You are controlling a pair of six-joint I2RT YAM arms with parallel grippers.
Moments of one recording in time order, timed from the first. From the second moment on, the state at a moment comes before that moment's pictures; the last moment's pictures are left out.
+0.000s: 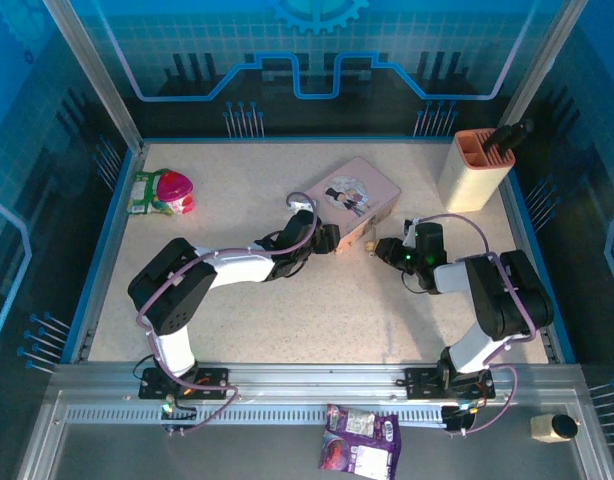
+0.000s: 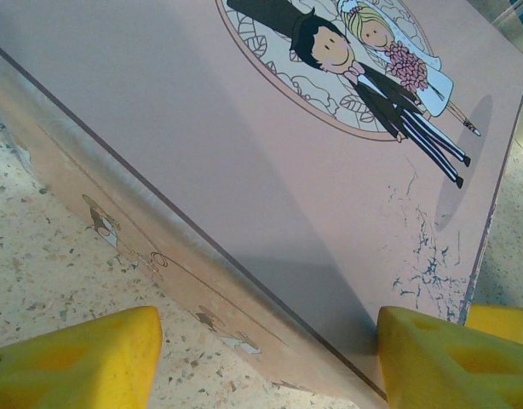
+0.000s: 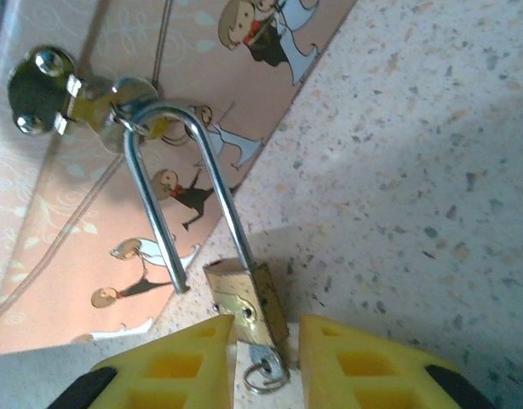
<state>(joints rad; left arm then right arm) -0.71 1.81 0.98 0.21 -0.20 -0.67 0.15 1.62 0.48 0.46 -0.40 0.66</state>
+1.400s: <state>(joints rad) -0.63 1.83 1.01 0.18 -0.15 -0.67 0.23 1.76 0.75 0.21 -0.40 0.47</state>
